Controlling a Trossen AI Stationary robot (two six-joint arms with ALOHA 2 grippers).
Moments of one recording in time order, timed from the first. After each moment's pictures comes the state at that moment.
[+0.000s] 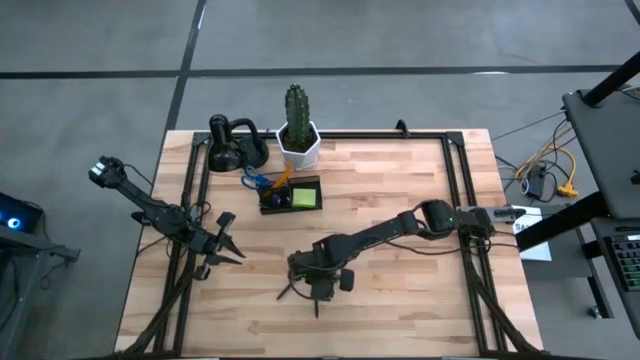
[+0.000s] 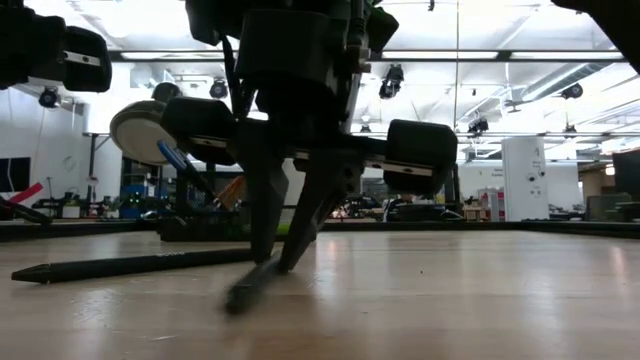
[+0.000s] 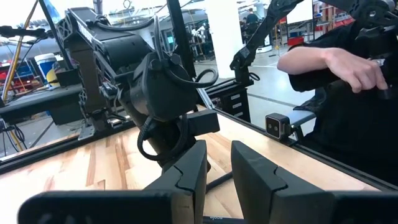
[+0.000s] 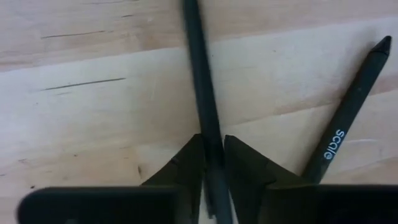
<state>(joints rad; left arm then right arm) -0.60 0.30 0.01 0.27 -0.17 0.20 0.25 2.38 1.89 -0.79 -0.21 -1.10</state>
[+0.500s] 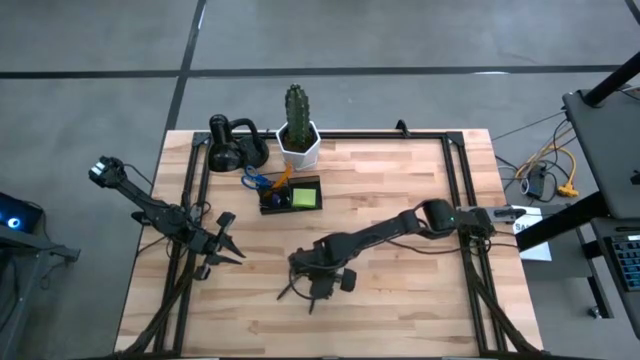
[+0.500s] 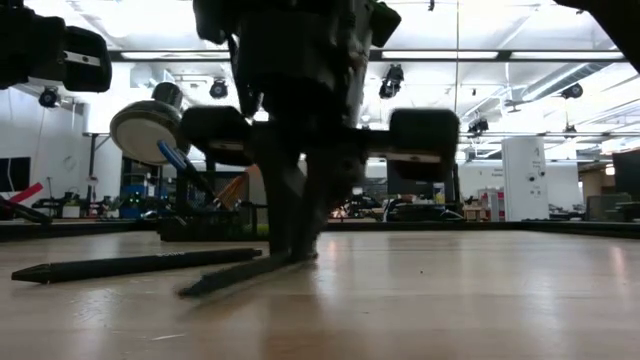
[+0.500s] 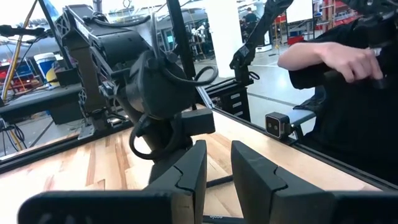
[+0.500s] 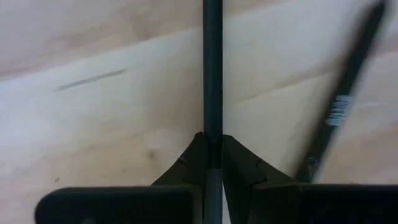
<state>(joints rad) -0.60 0.30 0.01 0.27 -0.17 0.20 0.25 2.36 1.89 -0.83 -0.20 -0.99</state>
